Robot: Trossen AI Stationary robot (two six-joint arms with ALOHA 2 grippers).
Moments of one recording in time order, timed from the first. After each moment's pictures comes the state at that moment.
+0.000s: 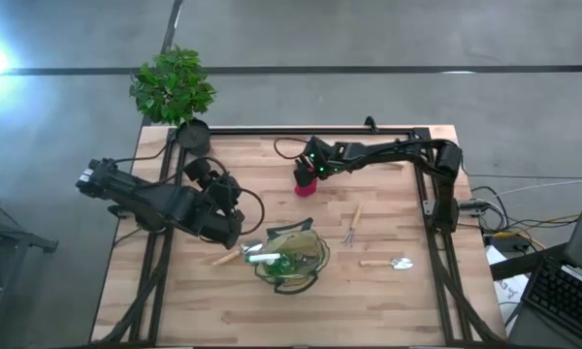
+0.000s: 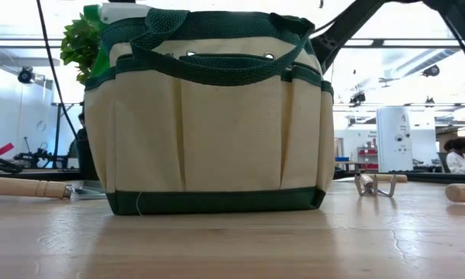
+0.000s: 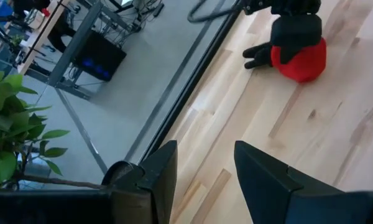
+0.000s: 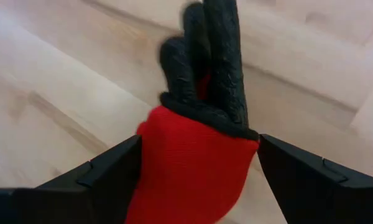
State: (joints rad) left arm -0.37 1.43 1.52 -1.57 -0.97 -0.79; right arm -0.39 1.95 1.22 -0.32 0.00 0.75
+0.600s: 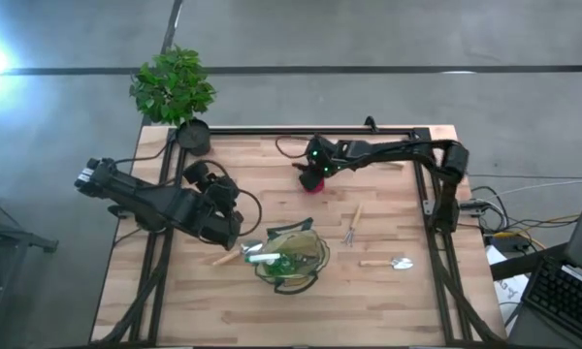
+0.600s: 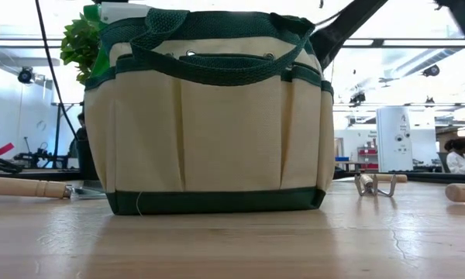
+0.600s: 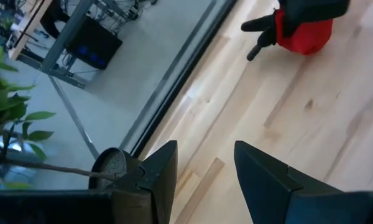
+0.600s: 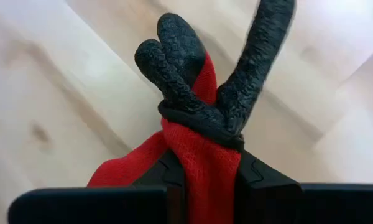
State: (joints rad) left arm -0.37 1.41 1.46 -1.55 -0.94 -0.86; right arm -0.39 1.89 1.22 -0.37 0.01 0.45
